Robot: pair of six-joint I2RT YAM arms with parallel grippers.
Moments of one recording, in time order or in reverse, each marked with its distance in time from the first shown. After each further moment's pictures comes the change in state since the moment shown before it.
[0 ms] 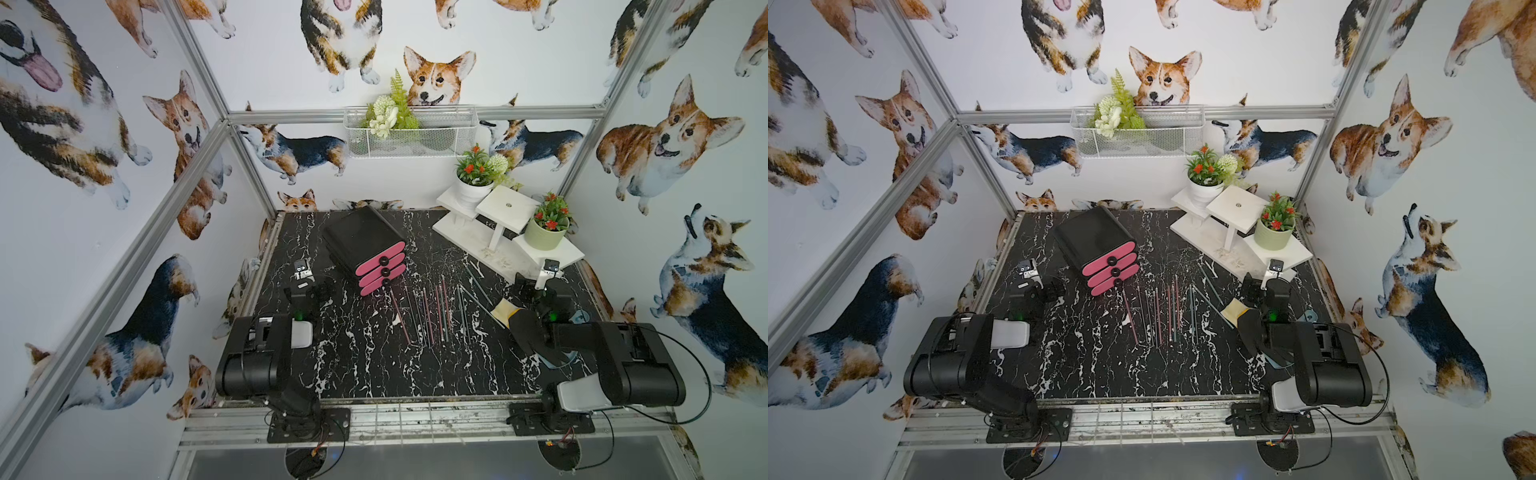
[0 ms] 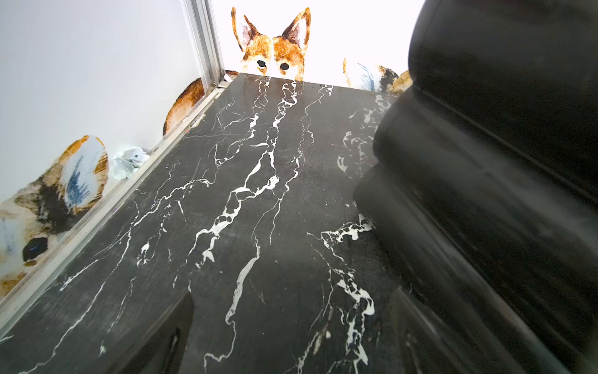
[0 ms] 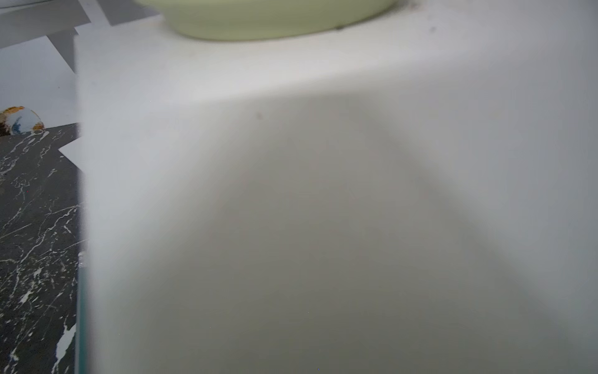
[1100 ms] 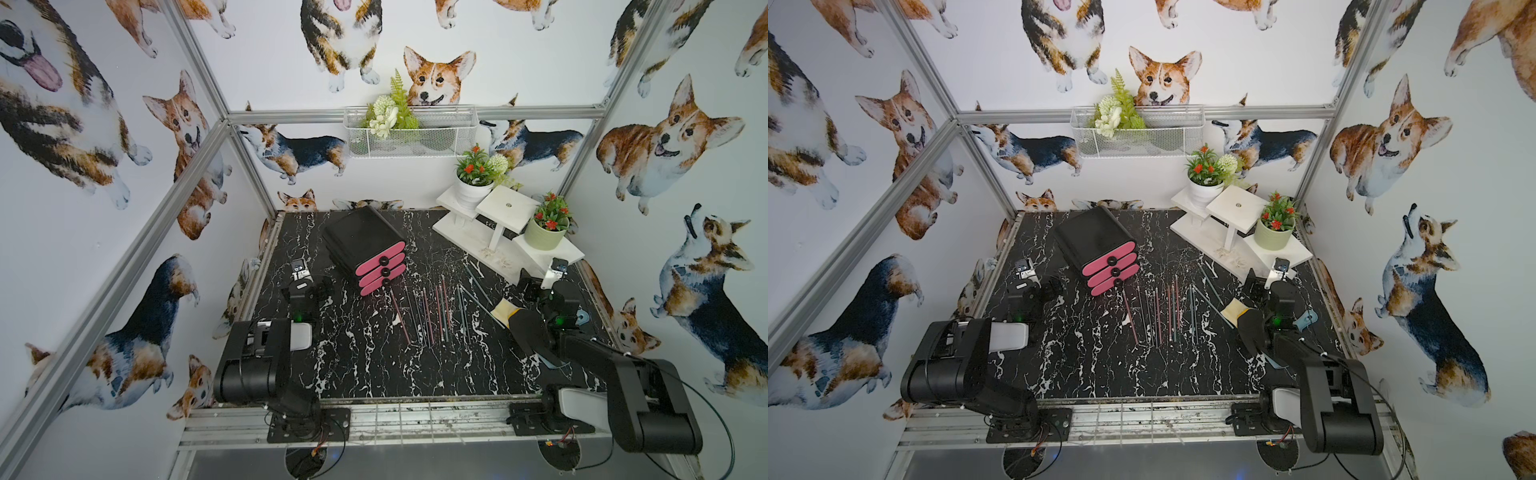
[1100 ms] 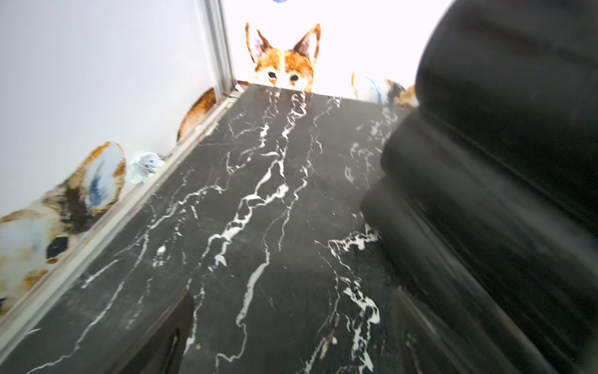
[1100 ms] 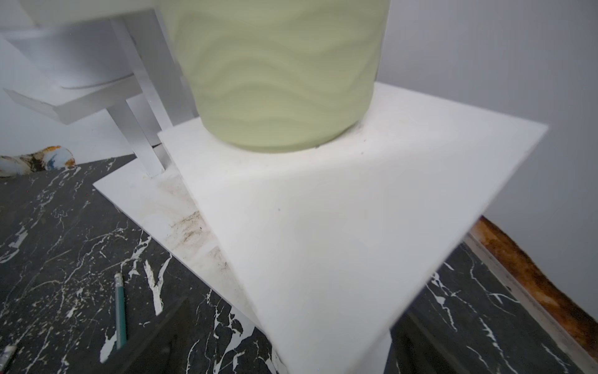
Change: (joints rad) left arm 0.008 -0.053 -0.013 0.002 -0.050 -0.021; right arm 0.005 -0.318 -0.018 -0.192 0.031 0.014
